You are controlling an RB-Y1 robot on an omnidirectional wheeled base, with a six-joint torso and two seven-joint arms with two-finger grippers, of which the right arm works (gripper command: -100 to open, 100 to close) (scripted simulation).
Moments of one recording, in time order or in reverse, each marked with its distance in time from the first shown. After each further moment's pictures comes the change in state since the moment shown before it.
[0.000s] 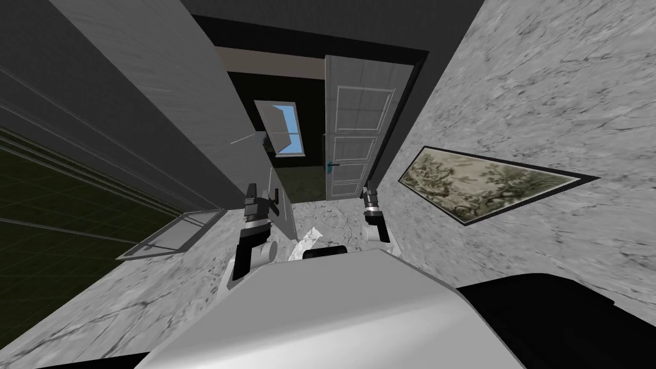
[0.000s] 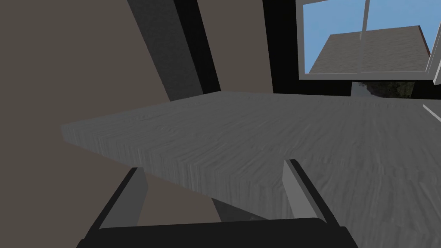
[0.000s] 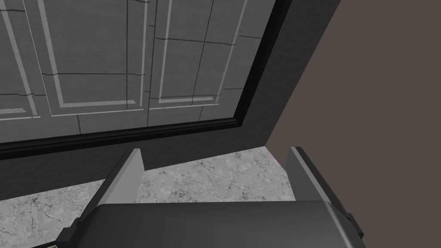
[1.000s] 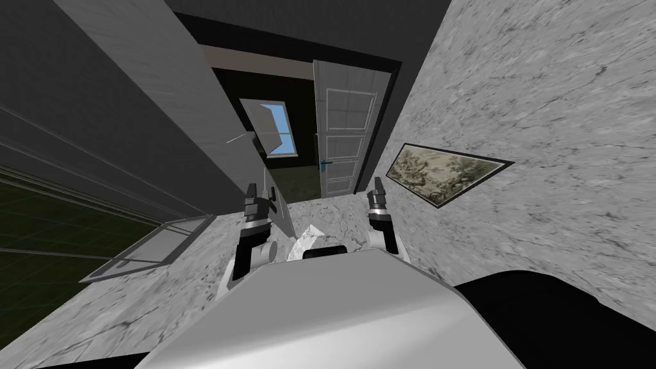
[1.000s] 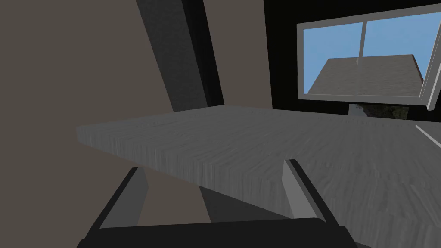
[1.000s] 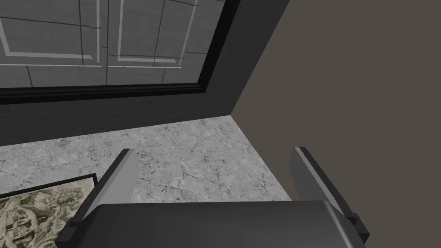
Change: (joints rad) arm 0.136 0.064 0.030 -0.242 0.114 0.022 -0.047
